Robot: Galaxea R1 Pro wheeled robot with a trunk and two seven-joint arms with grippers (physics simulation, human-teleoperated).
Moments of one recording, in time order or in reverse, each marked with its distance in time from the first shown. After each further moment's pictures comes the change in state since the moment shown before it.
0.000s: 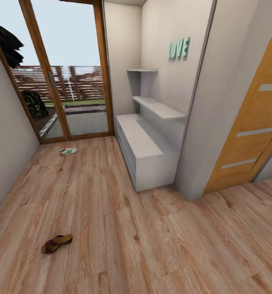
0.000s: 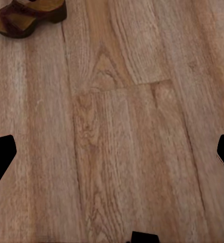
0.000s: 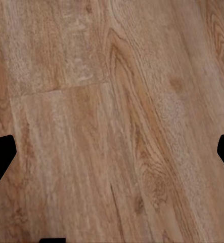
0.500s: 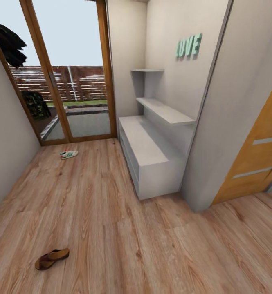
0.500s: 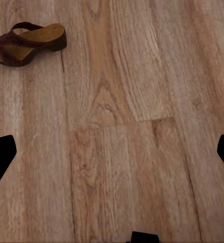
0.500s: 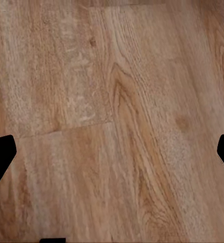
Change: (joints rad) left arm 0.000 0.000 0.000 0.000 0.000 0.000 0.000; right arm 0.000 0.000 0.000 0.000 0.000 0.000 0.000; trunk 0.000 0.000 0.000
